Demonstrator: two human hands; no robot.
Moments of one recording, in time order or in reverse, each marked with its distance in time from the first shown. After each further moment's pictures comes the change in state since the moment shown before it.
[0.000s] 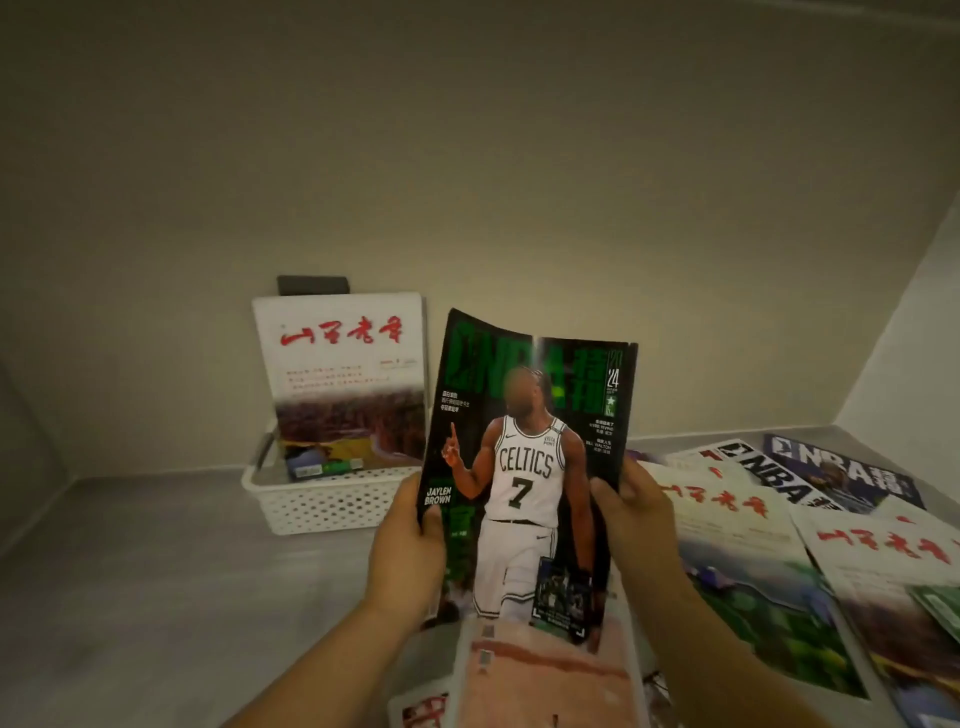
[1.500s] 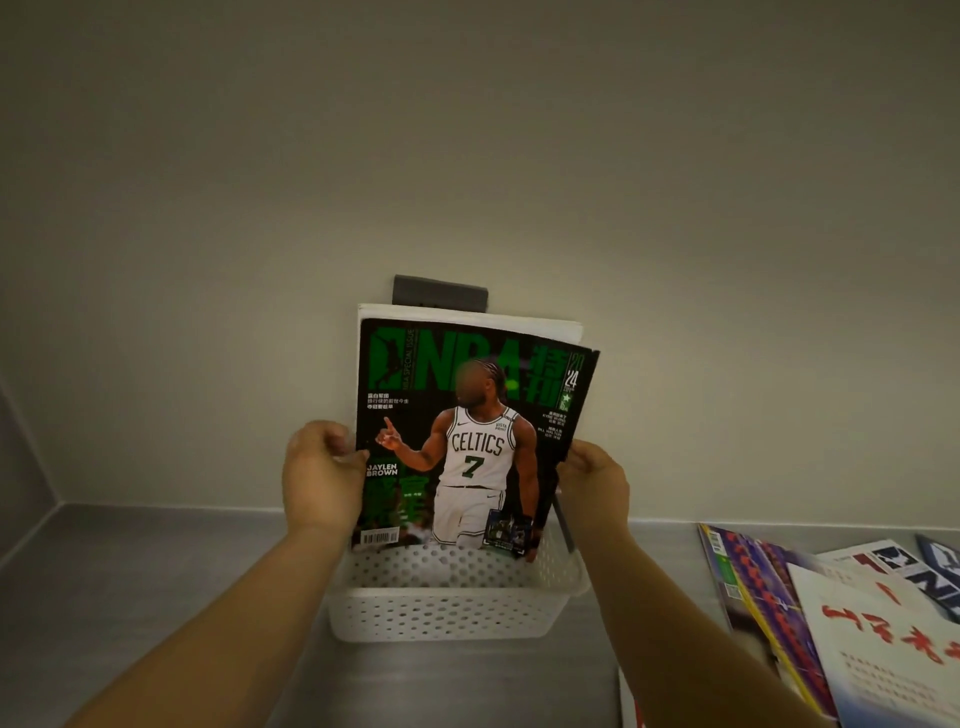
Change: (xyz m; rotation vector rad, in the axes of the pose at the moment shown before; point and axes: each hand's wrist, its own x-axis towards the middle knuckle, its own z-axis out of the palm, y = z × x) left_hand 0.233 -0.116 -0.126 0.110 0.376 -0.100; right_hand 0.118 -0.010 0.237 -0.144 -0.029 0.066
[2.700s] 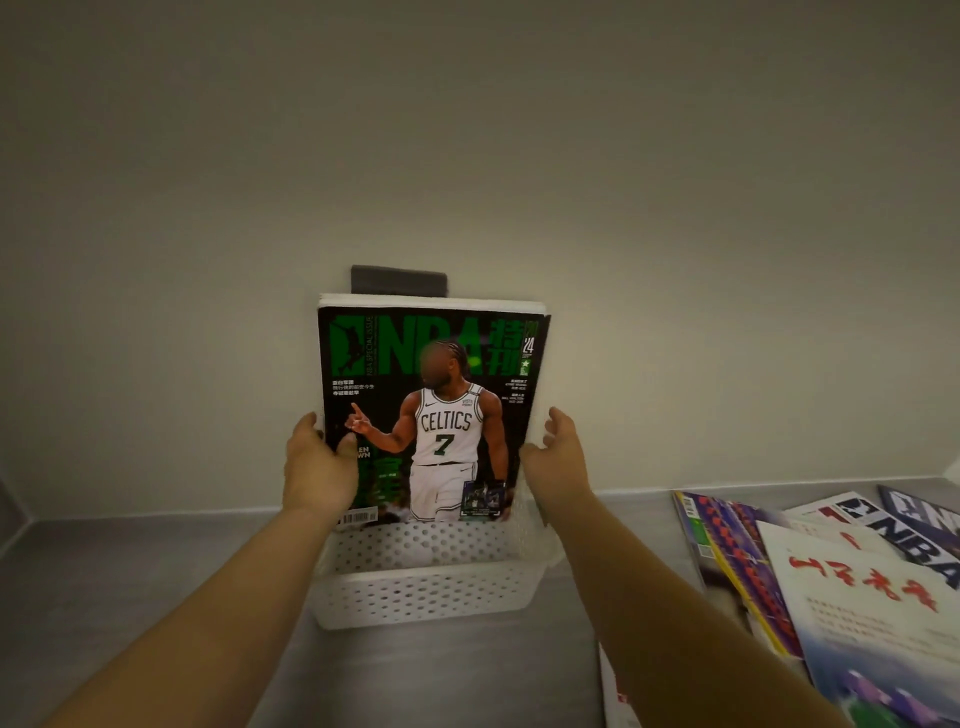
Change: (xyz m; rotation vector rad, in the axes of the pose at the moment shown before) left_hand -0.006 0.013 0.013 -0.059 -0.232 -0.137; right_hand -0.004 -0.003 -0.001 0.095 -0.113 0.037
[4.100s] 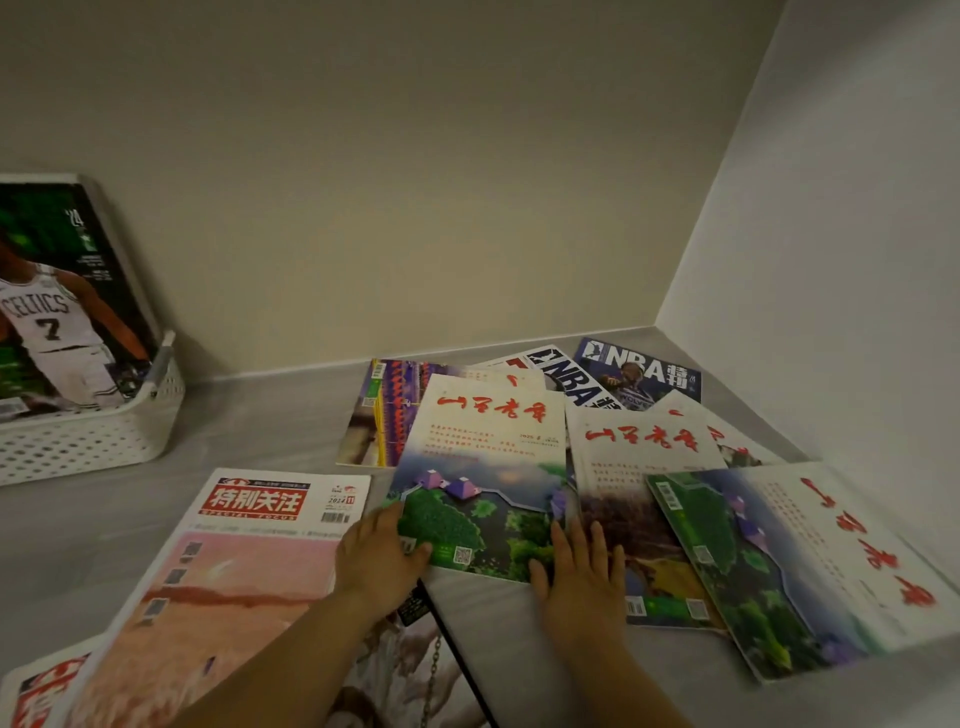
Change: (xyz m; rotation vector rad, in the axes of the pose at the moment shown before) left_hand -0.373 -0.002 0.325 0.768 -0.585 0.079; right_hand -0.129 0.279 -0.437 -1.100 -0.071 0.116
